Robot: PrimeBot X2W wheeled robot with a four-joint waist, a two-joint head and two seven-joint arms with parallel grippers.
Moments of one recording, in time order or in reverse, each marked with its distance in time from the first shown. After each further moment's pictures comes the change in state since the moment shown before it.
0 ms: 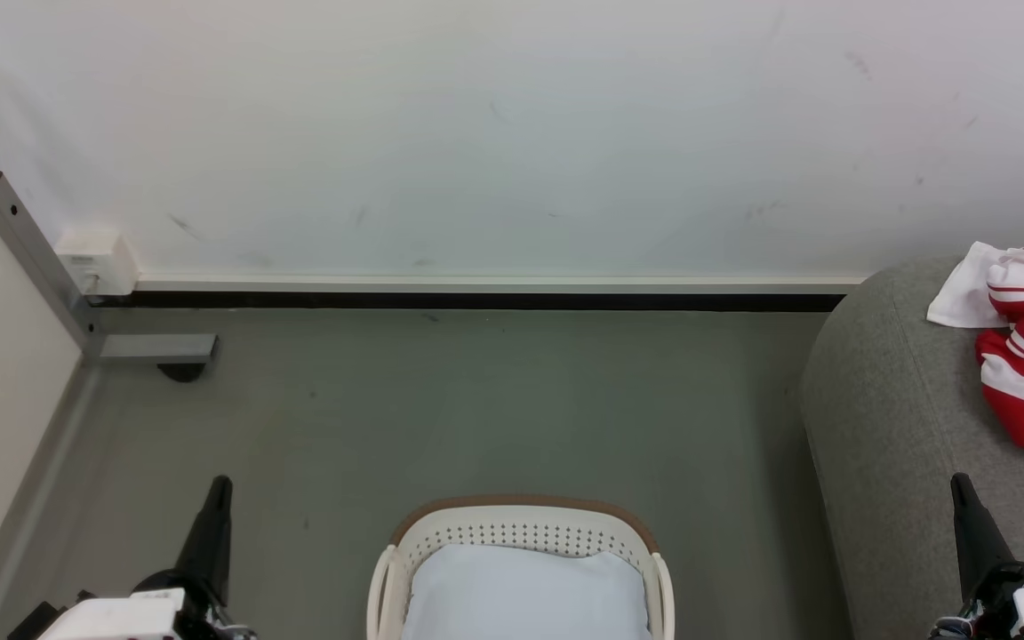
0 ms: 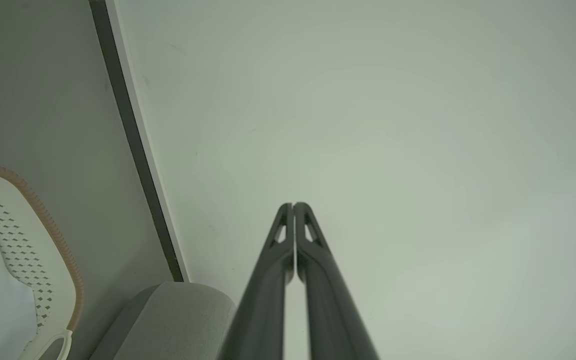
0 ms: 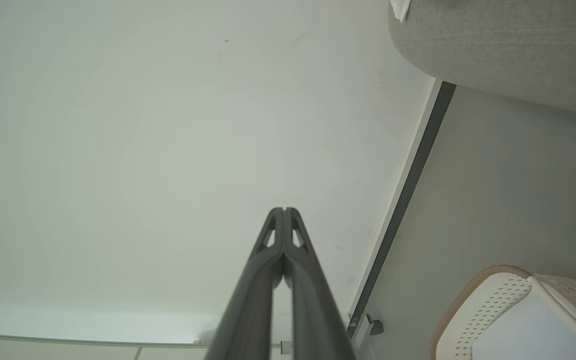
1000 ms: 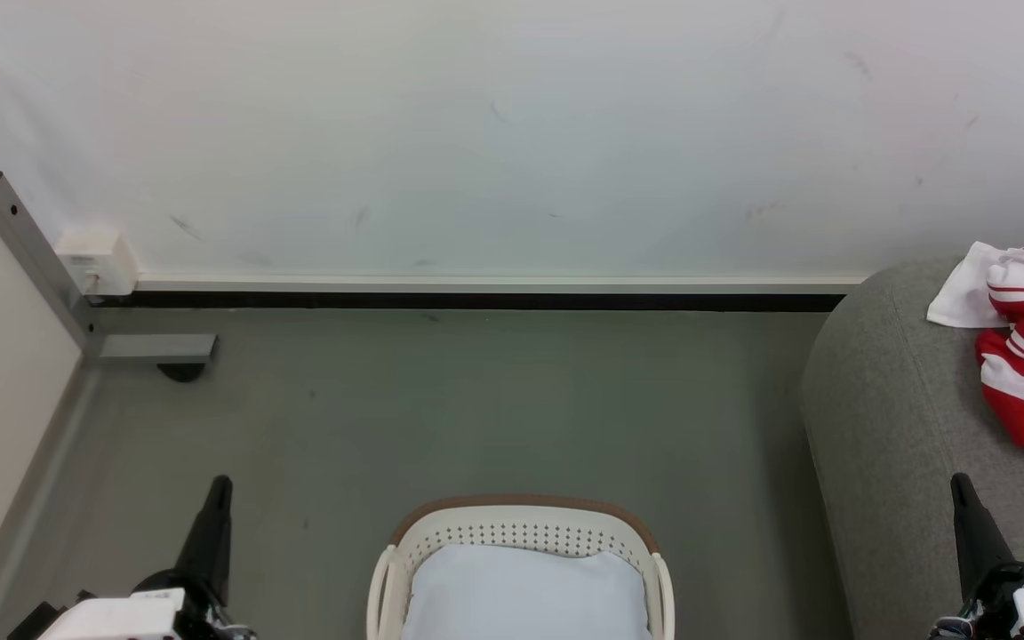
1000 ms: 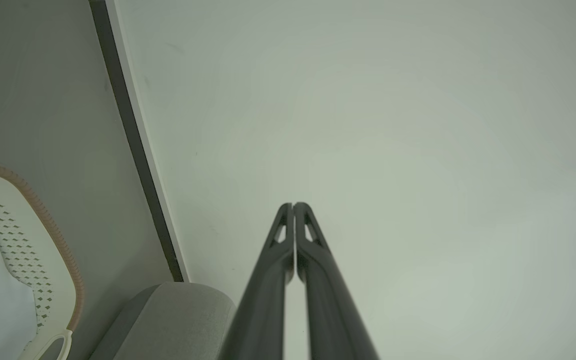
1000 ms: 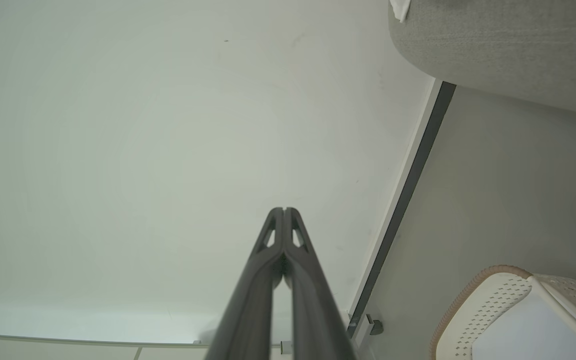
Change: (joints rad) left arm 0.000 0.000 0.000 0.000 0.000 0.000 0.000; right arm 0.000 0.000 0.000 0.000 0.000 0.000 0.000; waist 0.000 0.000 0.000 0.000
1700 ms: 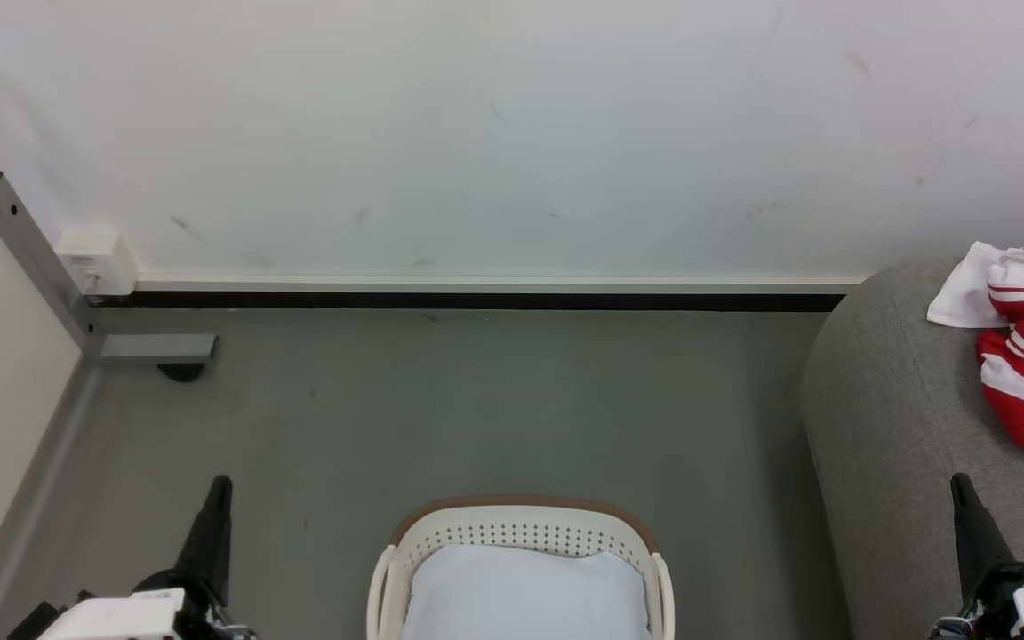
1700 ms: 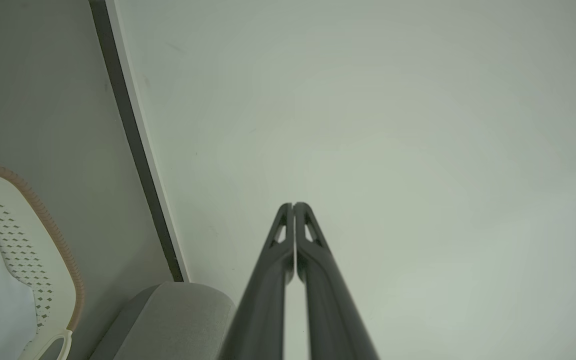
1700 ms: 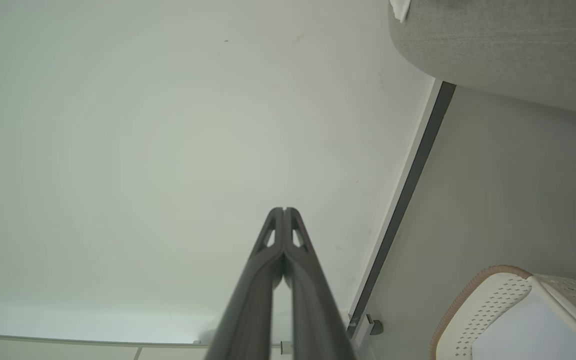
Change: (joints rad) left arm 0.000 0.000 0.000 0.000 0.000 0.000 0.000; right arm 0.000 0.000 0.000 0.000 0.000 0.000 0.000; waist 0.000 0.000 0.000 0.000
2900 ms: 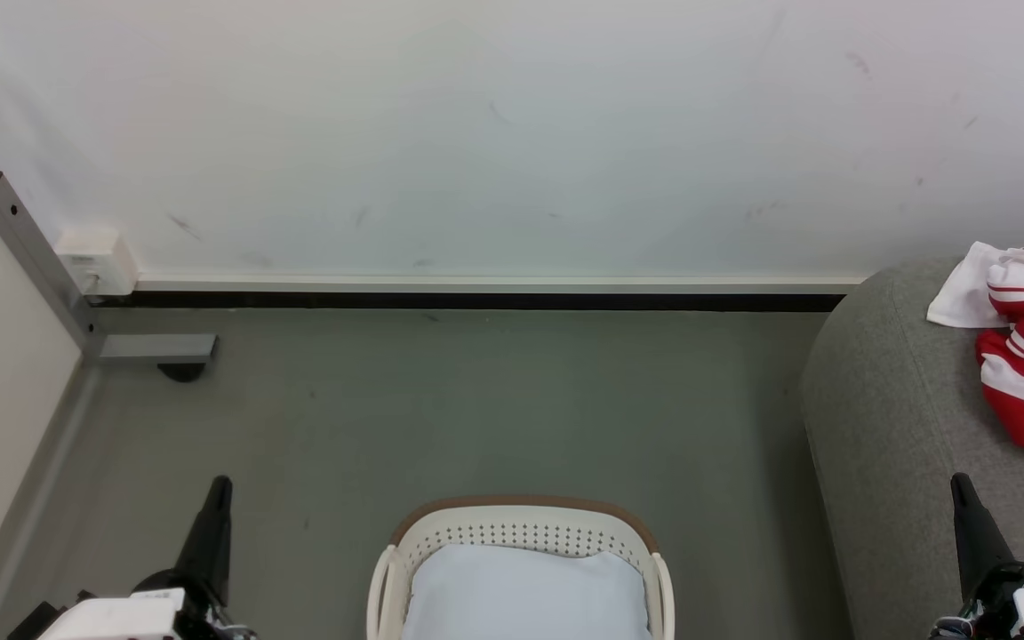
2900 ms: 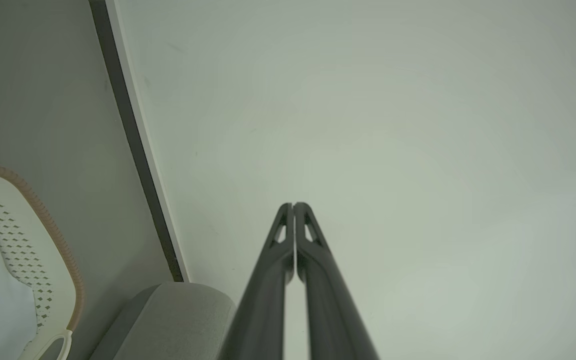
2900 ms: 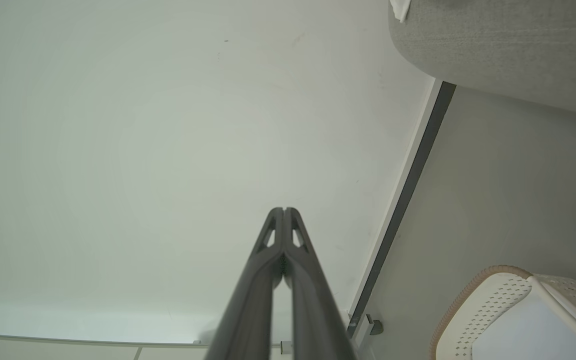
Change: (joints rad) left arm 0.000 0.000 0.000 0.000 0.000 0.000 0.000; right arm 0.000 0.000 0.000 0.000 0.000 0.000 0.000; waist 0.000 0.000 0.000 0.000
